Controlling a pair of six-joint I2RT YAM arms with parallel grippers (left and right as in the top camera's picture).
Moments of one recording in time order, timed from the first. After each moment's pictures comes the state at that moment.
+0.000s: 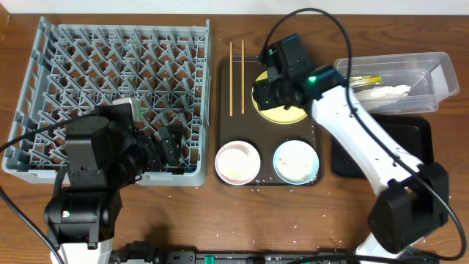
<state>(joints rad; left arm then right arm) 0.00 0.86 1.03 -0.89 0.34 -0.30 0.50 1.82 1.56 -0.78 -0.08 0.24</state>
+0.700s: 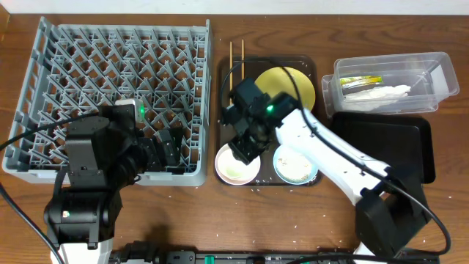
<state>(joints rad) 0.00 0.86 1.03 -0.90 0.33 -0.22 0.72 1.84 1.44 -0.96 -0.24 0.00</state>
